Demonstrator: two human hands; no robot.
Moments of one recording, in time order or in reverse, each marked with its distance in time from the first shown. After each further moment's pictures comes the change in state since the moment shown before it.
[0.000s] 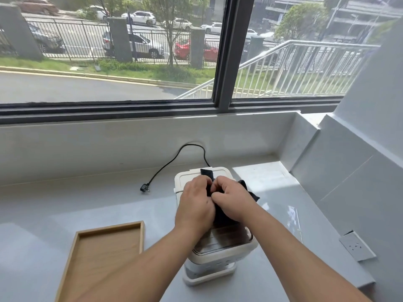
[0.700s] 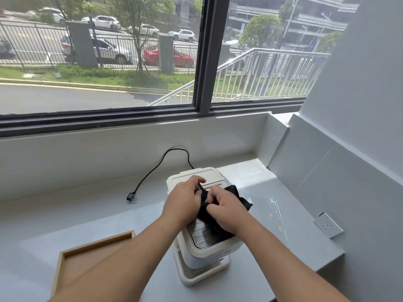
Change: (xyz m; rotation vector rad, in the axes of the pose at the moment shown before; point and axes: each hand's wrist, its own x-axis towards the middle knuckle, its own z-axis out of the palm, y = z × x) left_hand 0.022 -0.020 -0.028 0.105 -0.238 0.075; right_hand -0.046 -0.008 0.021 0.041 0.097 0.030
